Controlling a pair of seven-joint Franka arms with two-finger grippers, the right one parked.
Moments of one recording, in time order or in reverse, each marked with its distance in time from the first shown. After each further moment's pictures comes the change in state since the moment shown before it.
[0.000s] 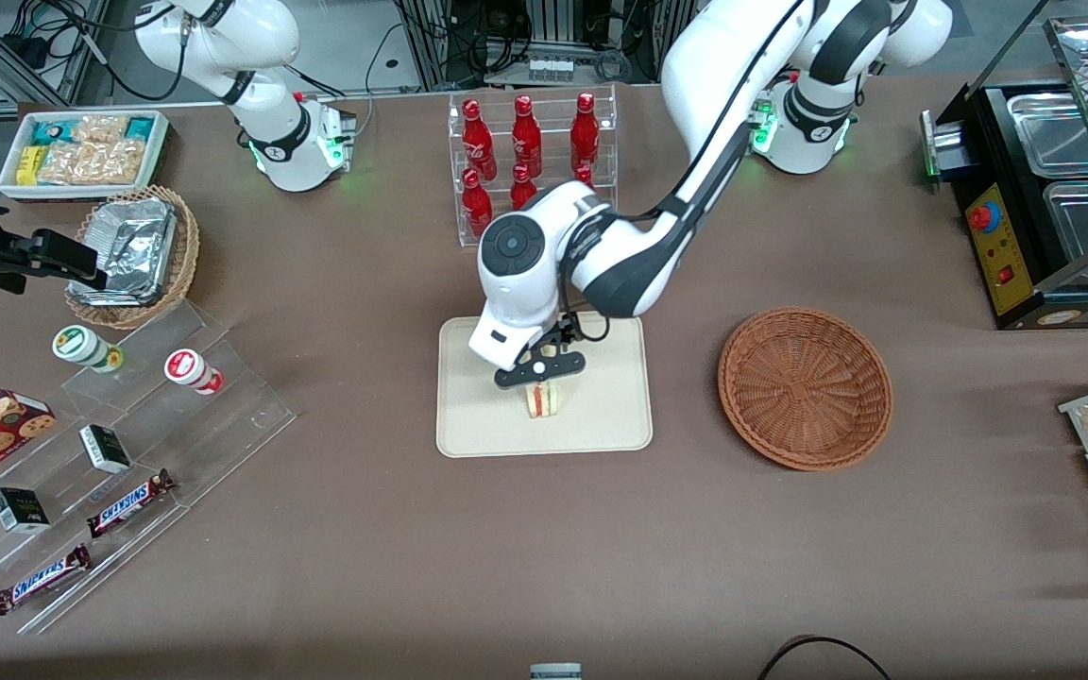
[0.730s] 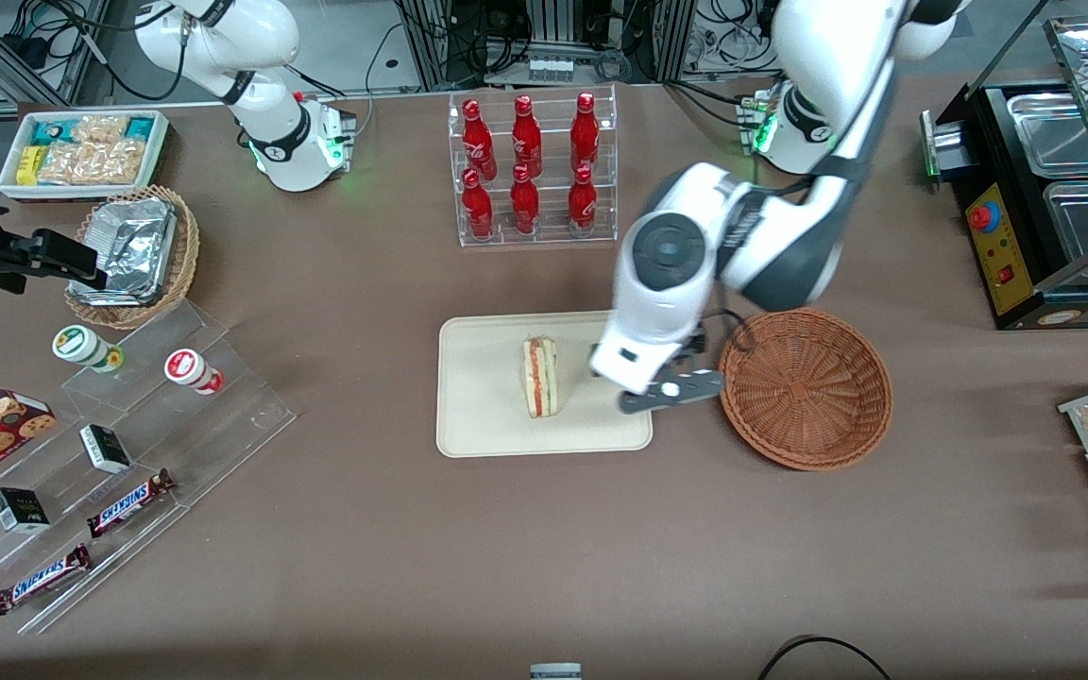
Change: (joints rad) arm 0.240 -0.279 0.006 -0.253 0.008 -0.086 0.286
